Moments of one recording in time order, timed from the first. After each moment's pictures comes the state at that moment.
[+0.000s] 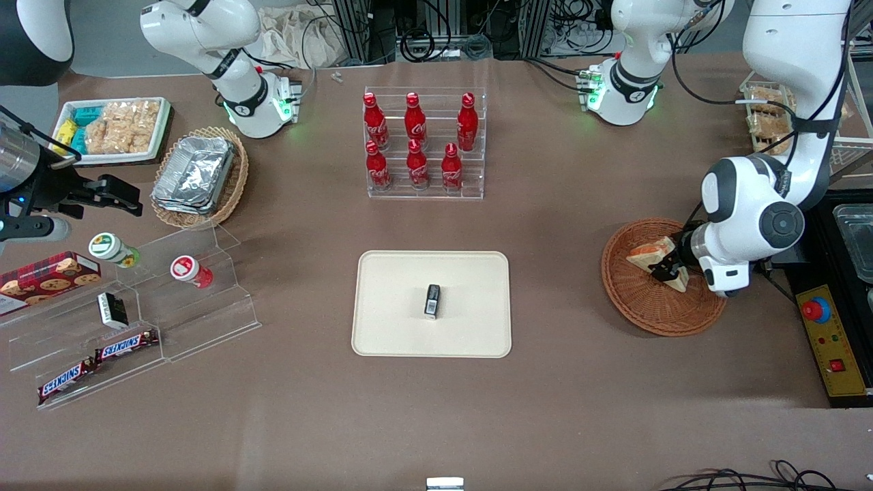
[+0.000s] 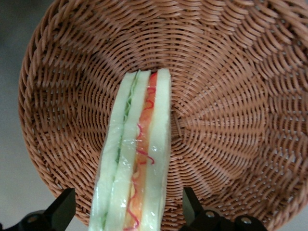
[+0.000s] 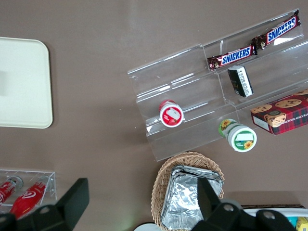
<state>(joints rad) 0.06 0.28 -0.06 -2.17 -0.01 2.26 -0.91</state>
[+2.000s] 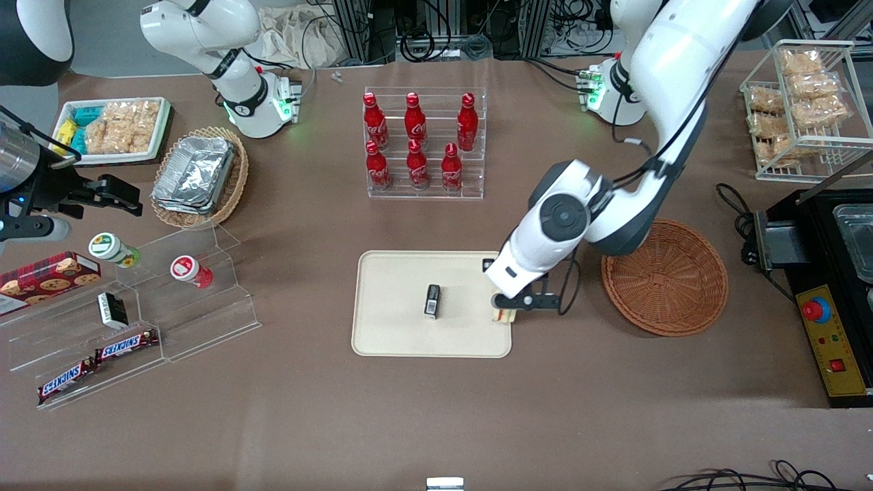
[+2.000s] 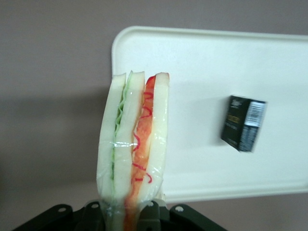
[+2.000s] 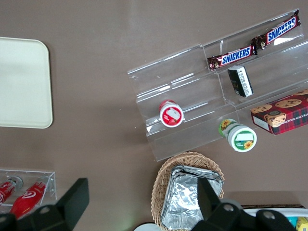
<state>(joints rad) -0.18 0.63 -0.46 -1.65 0.16 2.24 -0.64</state>
